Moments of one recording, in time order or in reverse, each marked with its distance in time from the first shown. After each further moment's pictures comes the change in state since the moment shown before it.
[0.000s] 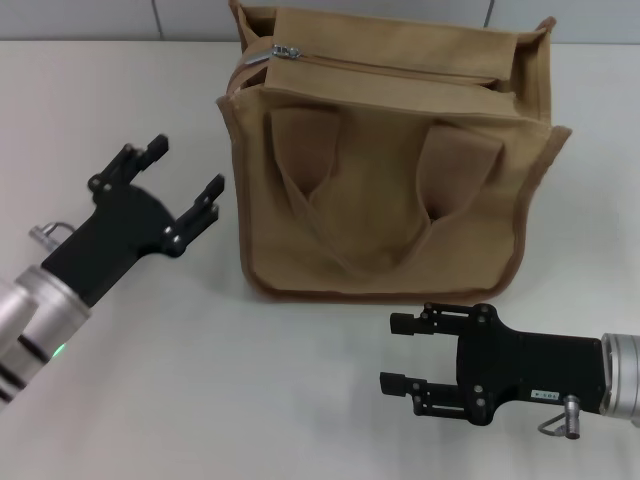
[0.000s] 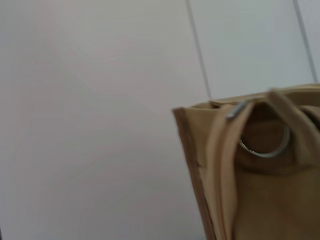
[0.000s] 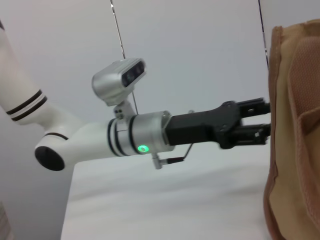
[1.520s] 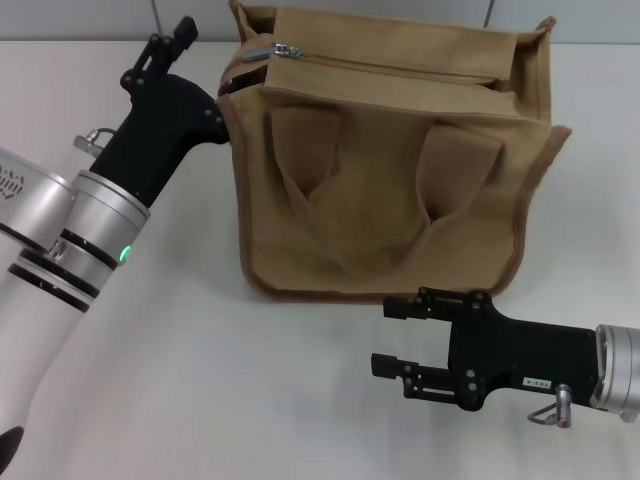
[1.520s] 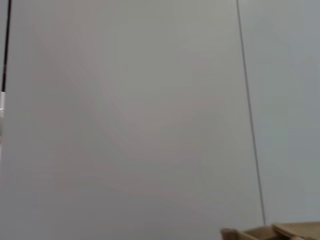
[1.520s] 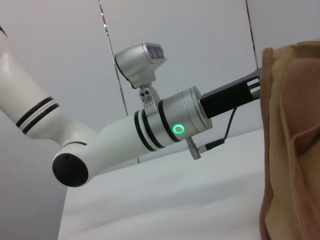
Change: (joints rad) left arm -0.099 -0.006 -0.237 -0.236 -0.003 -0.090 0.020; right arm 0.012 0.000 0.001 0.042 0.055 -0.001 -0.008
